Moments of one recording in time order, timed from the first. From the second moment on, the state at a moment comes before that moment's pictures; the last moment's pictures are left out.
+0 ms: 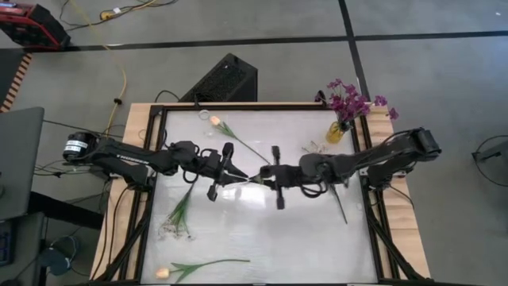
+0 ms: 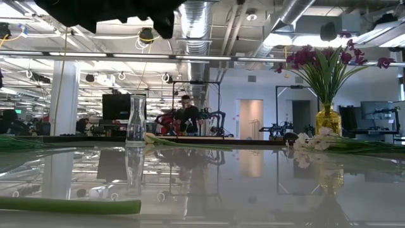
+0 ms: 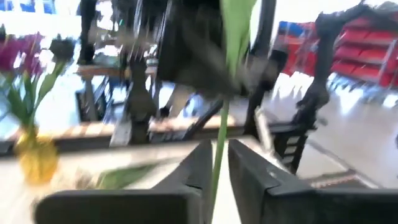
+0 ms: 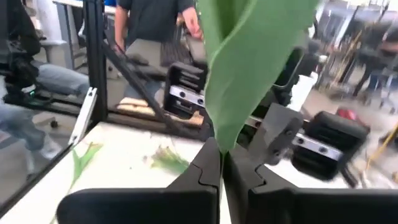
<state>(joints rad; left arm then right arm) 0.01 1.29 0.62 0.74 0.27 -0.07 0.21 1.45 1.02 0.34 0.16 -0.14</state>
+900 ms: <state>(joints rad) 0.05 1.29 0.62 0.47 0.06 0.12 0.37 0.80 1.13 -0.19 0.93 -0.20</state>
